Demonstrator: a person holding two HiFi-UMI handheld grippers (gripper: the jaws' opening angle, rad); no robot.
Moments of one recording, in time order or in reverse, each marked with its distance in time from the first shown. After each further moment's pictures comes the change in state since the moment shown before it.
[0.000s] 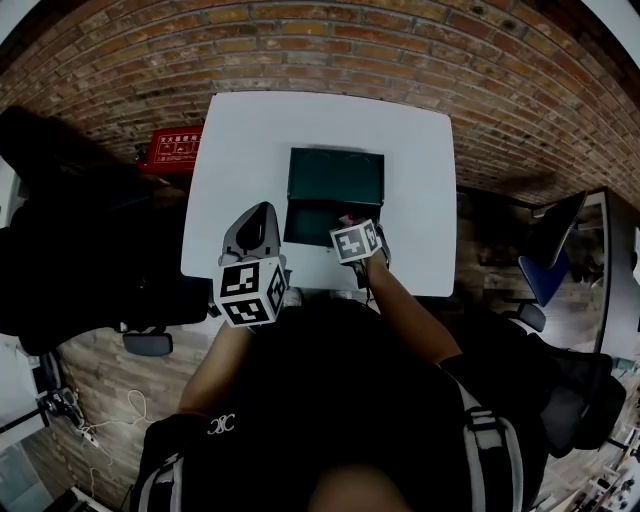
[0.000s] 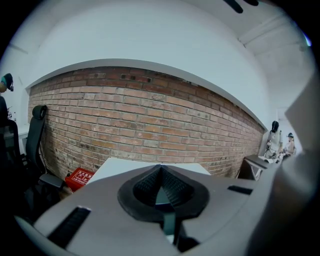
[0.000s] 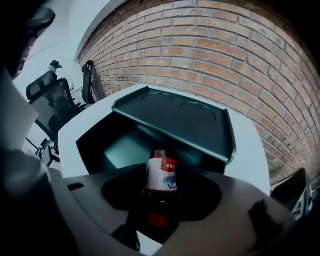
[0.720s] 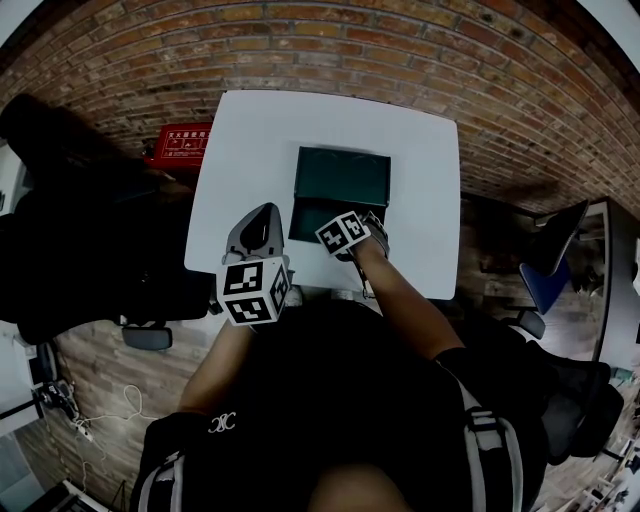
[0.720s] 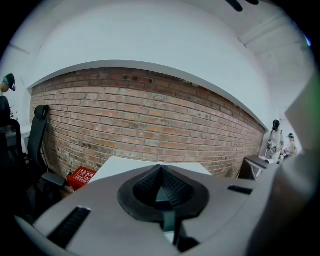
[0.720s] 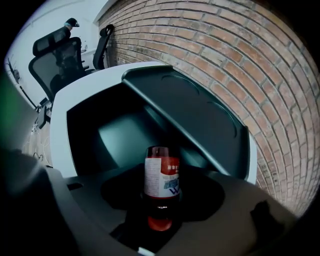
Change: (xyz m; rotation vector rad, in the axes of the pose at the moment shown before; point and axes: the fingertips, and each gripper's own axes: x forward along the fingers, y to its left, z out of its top) left arm -0.012 0.006 -0.005 -0.007 0.001 0.010; right arm 0.021 0.009 -0.002 -0.299 0.181 -0.093
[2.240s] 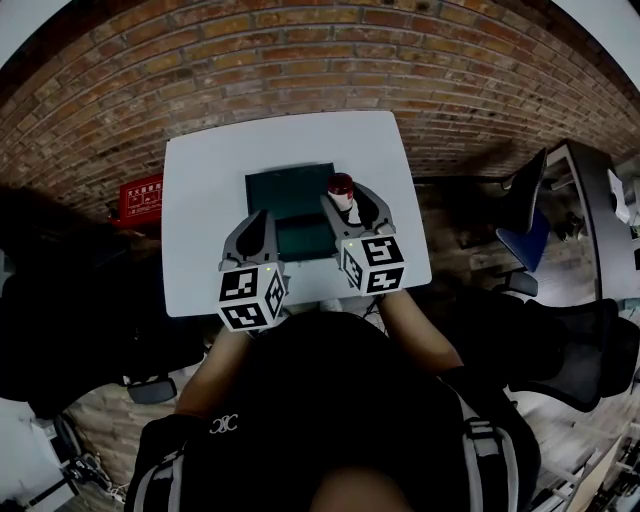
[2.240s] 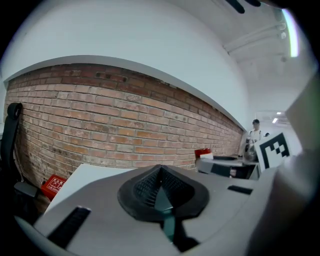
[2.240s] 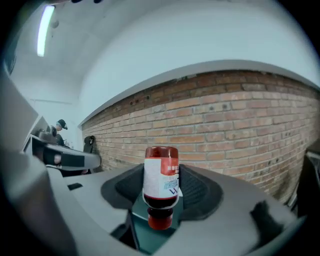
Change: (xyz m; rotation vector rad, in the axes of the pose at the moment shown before) left arm 0.033 -0.084 0.018 0.070 -0.034 -0.227; right arm -0.261 -0.115 0.040 0.514 -1.013 -0.054
